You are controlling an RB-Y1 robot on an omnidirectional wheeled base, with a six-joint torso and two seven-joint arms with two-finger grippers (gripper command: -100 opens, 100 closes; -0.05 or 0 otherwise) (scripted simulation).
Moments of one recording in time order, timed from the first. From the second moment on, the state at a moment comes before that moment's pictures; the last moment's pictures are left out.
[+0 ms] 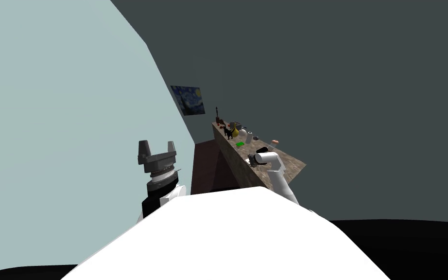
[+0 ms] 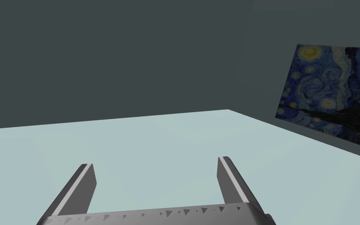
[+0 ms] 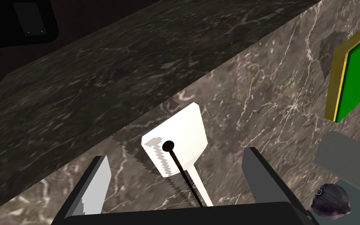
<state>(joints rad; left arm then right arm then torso) 0.55 0.01 0.01 -2.38 0.04 -0.63 0.07 0.00 -0.28 -0.15 -2.04 -0.29 1.59 -0.01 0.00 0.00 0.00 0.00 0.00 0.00</state>
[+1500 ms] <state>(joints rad) 0.55 0.01 0.01 -2.38 0.04 -0.63 0.07 0.00 -0.27 -0.15 -2.03 -0.29 1.58 -0.01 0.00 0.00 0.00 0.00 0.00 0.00</state>
